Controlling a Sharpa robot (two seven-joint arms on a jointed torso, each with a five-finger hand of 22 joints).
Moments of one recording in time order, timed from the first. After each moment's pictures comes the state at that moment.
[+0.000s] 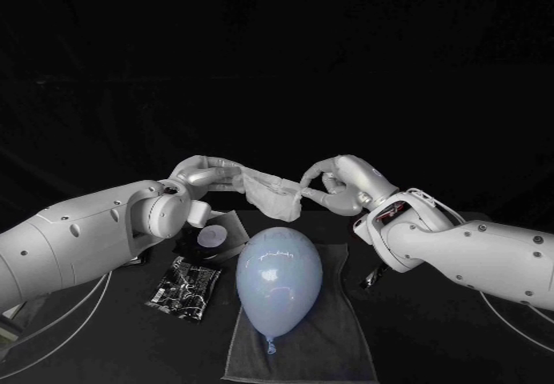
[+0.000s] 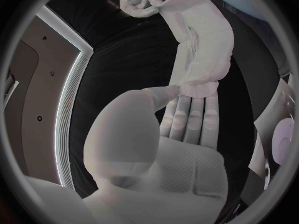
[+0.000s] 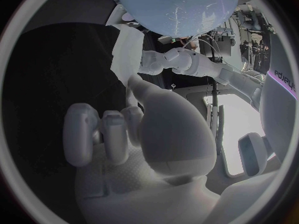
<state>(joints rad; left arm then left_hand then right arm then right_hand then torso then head) 1.37 -0.67 -0.04 1.16 -0.07 -0.17 0.19 1.41 -0.11 0.77 0.01 0.05 0.96 0.18 0.44 0.29 1.21 0.13 0.06 0.06 1.05 0.12 0.07 0.15 0.17 1.00 0.23 0.10 0.07 1.38 -0.78 -0.13 1.54 -1.24 -0.73 0.12 1.38 -0.07 0.43 0.05 0.05 1.02 0.06 0.42 0.48 1.46 -0.01 1.42 1.31 1.47 -0.06 1.57 1.31 0.05 1.46 0.04 1.39 1.31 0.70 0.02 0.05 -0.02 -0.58</state>
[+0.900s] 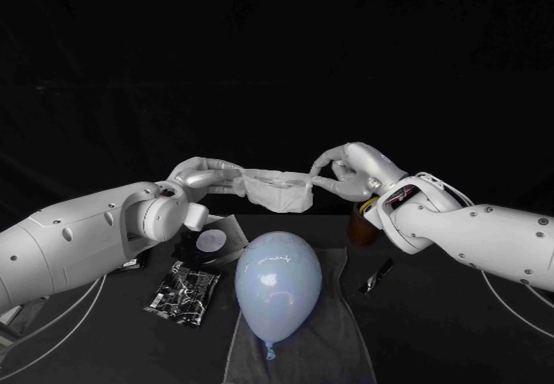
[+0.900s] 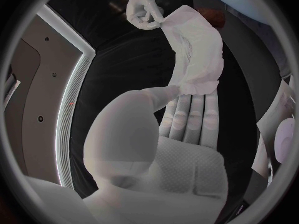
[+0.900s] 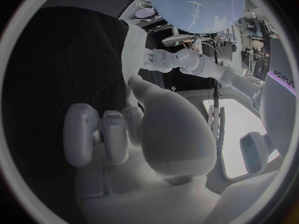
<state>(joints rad) 1.38 -0.69 -0.04 1.20 -0.09 -0.15 0.19 1.39 -0.11 0.78 0.00 0.05 0.94 0.18 0.44 0.31 1.21 0.13 0.06 0.06 1.05 0.12 0.07 0.15 0.17 1.00 0.23 0.11 0.07 1.43 -0.78 -0.12 1.44 -1.20 -0.67 0.20 1.38 -0.07 0.43 0.05 0.04 1.03 0.06 0.42 0.48 1.46 -0.01 1.42 1.31 1.47 -0.06 1.57 1.31 0.05 1.46 0.04 1.39 1.31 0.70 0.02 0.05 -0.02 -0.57</state>
